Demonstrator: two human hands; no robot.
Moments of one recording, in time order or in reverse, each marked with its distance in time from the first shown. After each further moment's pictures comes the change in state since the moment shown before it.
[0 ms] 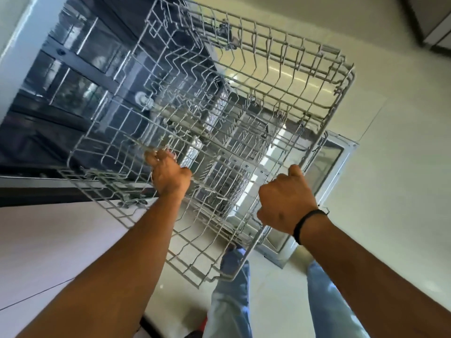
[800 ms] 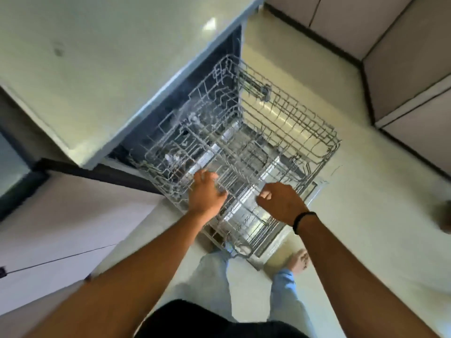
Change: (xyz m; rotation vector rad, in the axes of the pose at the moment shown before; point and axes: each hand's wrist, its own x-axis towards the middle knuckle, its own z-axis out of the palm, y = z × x) left_hand -0.076 -0.035 -0.125 -0.299 -0.321 0.333; right_hand -0.027 -0.074 -0.101 0.583 -0.054 0.259
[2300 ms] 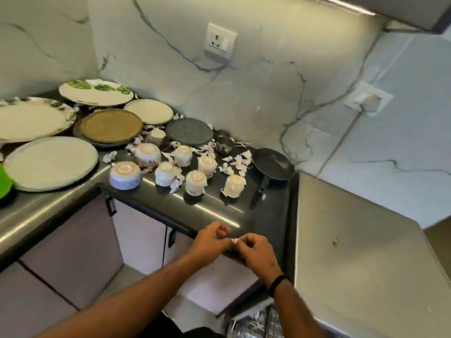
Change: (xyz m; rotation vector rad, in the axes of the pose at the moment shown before) left_hand -0.199 -0.233 -0.334 -0.933 0.861 -0.411; right_hand -0.066 -0.507 0.164 -0.179 -0.337 -0.894
